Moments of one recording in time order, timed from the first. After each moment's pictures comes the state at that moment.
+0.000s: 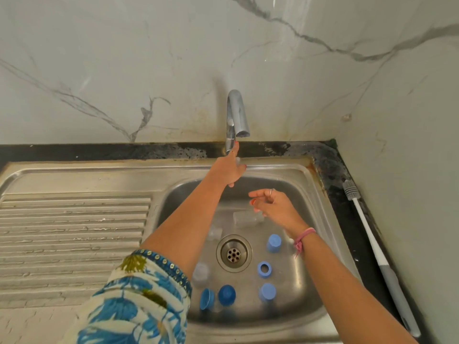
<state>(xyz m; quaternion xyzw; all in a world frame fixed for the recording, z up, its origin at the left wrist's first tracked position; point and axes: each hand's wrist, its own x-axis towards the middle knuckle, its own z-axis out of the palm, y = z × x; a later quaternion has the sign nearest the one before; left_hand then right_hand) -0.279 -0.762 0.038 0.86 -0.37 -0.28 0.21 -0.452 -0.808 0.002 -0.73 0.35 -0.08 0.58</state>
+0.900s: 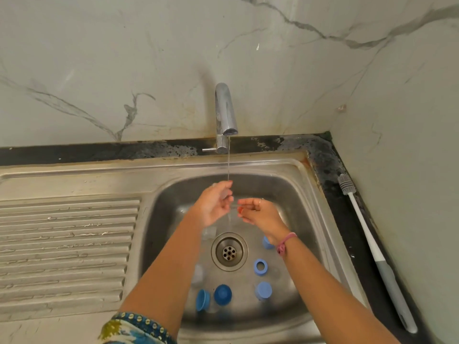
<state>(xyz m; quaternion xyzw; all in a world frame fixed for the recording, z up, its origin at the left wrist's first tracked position) -0.307 -0.720 -0.024 0.57 0.04 -0.54 0.62 -0.444 -0.795 -0.044 -0.59 0.39 -0.09 0.70</state>
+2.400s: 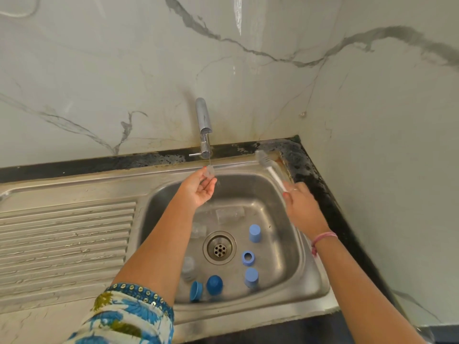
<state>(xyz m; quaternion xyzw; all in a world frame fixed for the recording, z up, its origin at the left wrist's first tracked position) -0.333 -0.710 0.044 0.52 0.13 -0.48 0.70 -0.568 -0.833 0.010 -0.89 0.40 -0.13 0.19</state>
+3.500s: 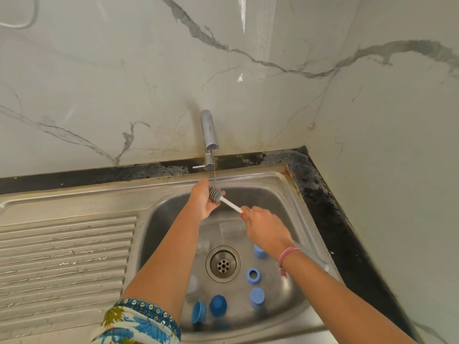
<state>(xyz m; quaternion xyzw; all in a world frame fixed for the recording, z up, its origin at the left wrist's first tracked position) -0.316 -0.738 0.028 0.61 0.07 -0.44 0.66 -0.487 -0.781 0.012 -0.94 0.30 -0.05 0.15</state>
